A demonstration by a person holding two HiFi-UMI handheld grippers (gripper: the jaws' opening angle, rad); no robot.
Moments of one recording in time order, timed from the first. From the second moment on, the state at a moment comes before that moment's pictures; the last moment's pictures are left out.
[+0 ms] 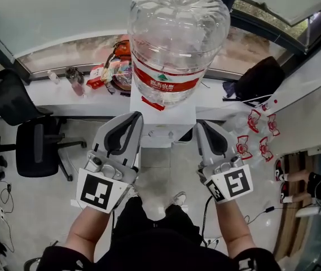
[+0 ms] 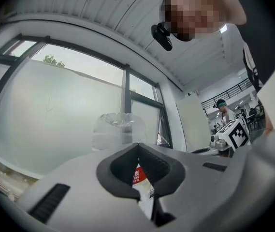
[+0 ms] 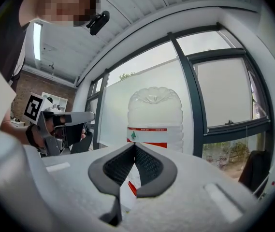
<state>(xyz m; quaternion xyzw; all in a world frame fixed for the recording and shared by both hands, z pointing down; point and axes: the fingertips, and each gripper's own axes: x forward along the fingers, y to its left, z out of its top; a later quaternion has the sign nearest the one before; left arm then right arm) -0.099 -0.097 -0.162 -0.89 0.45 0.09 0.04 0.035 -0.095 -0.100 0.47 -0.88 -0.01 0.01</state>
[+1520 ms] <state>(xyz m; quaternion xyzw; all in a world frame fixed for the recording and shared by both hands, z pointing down) -0.130 -0.029 -0.212 -0.87 0.47 0.09 0.07 0.099 -0.037 -0.162 0.56 -0.83 -0.03 -0.03</state>
